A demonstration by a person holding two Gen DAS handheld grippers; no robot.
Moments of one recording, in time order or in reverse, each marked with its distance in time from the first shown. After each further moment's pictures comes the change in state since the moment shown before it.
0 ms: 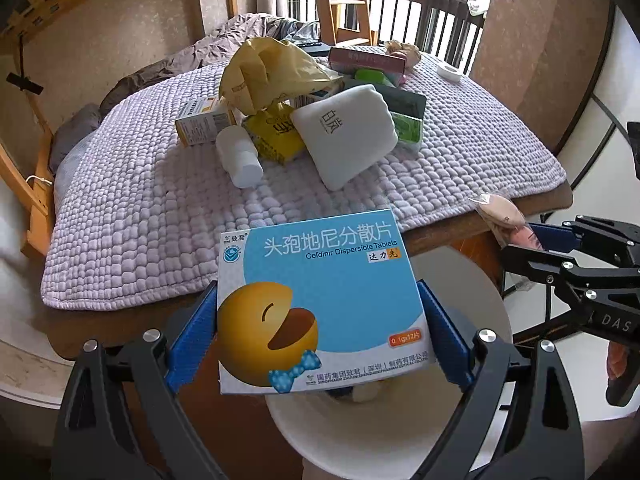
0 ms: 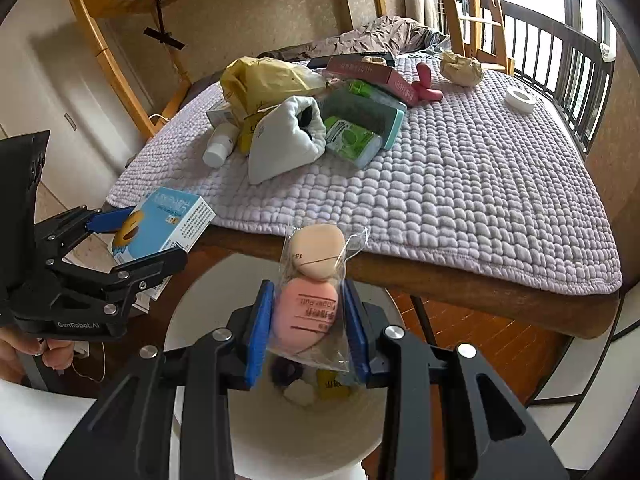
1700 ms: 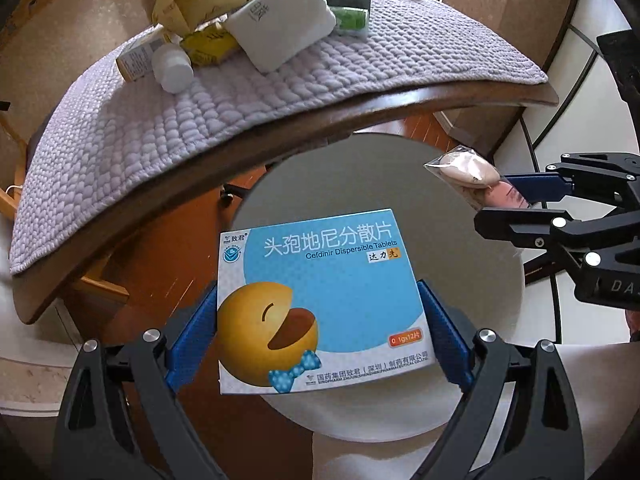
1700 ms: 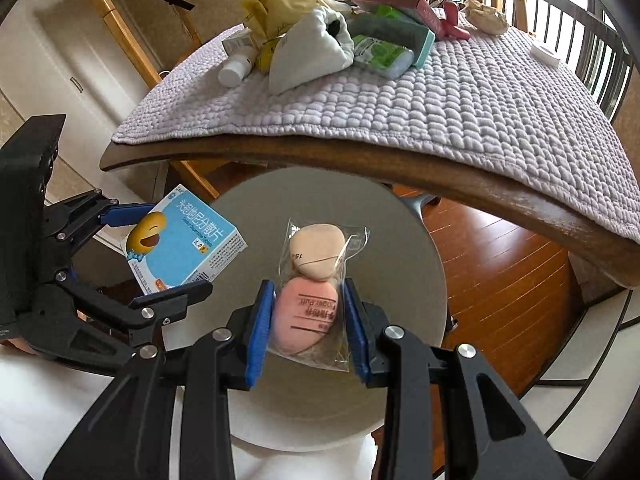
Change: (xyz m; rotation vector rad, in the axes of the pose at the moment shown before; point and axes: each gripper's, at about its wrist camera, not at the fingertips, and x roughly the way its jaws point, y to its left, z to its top) left arm 0.036 -0.031 -0.054 0.125 0.163 -0.039; right arm 0.031 0.012 -0.041 -0.029 0.146 0.034
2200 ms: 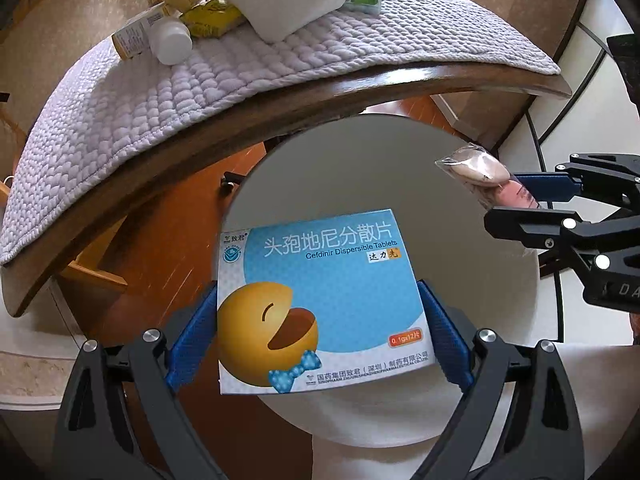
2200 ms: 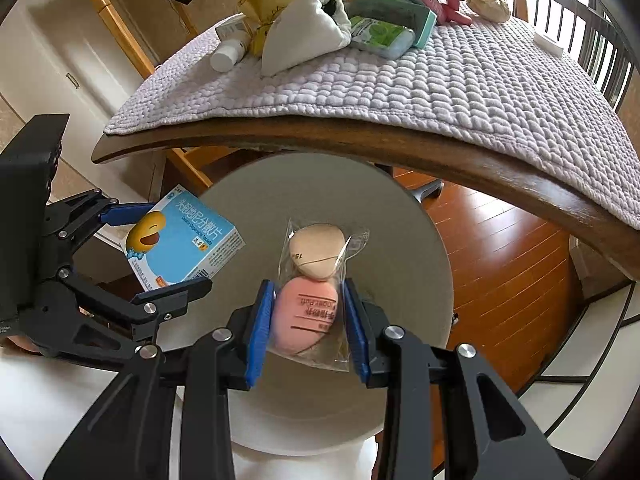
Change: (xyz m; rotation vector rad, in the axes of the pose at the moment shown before) left arm 0.030 0.005 -0.009 -0.016 0.034 0.001; right arm 0.022 0.001 0.005 0.005 0.025 -0.002
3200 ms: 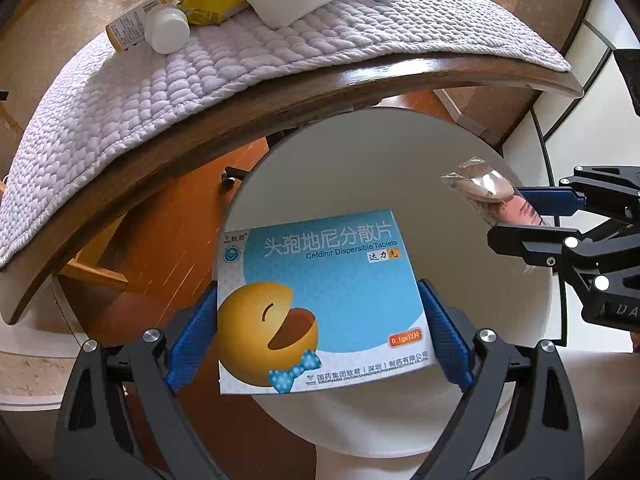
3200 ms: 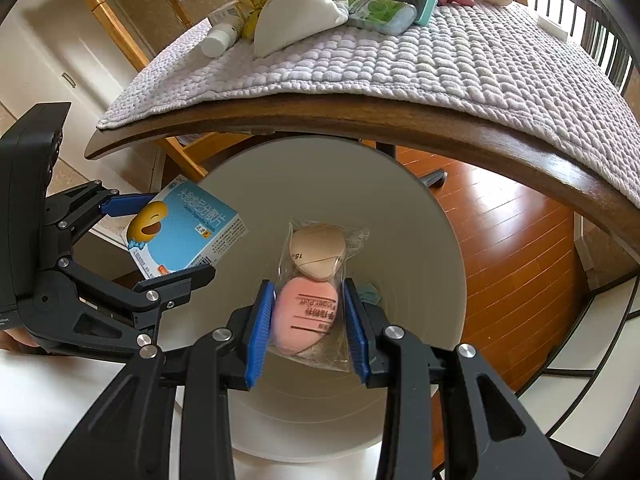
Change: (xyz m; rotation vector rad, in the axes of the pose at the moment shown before) left arm 0.014 0.003 0.004 -0.001 0.022 0.004; right arm 0.026 0.001 -0.006 0.018 0.024 0.012
